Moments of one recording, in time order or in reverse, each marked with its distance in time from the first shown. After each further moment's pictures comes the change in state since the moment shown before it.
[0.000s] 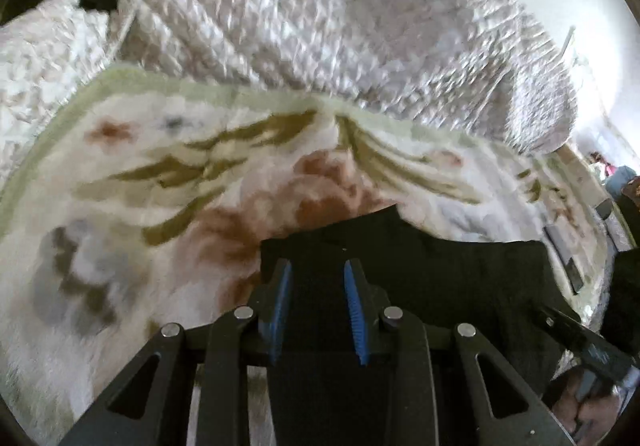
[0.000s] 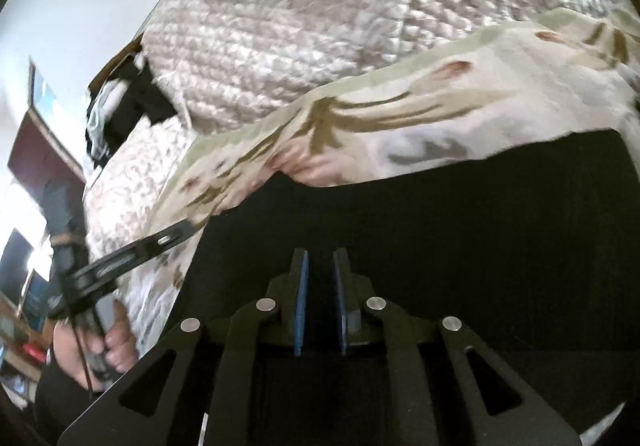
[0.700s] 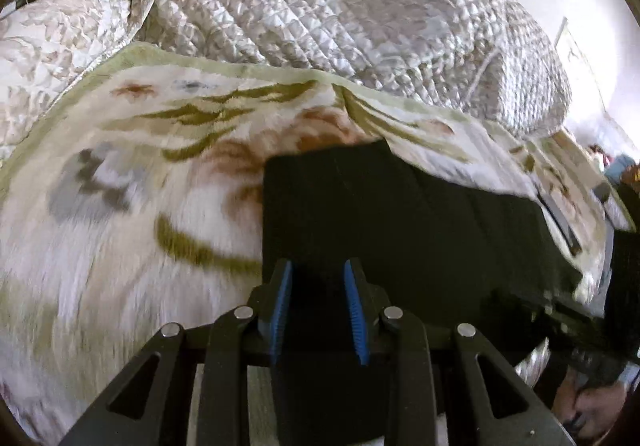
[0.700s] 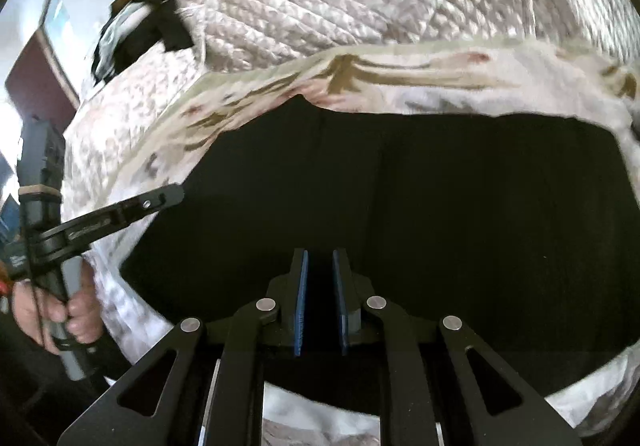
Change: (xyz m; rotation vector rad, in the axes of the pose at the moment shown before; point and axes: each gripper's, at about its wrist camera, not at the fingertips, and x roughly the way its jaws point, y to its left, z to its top) left arm -0.041 -0.010 -0.078 0.023 -0.045 0.009; right arm -0.010 0.021 -0.056 -0.229 0.068 -0.103
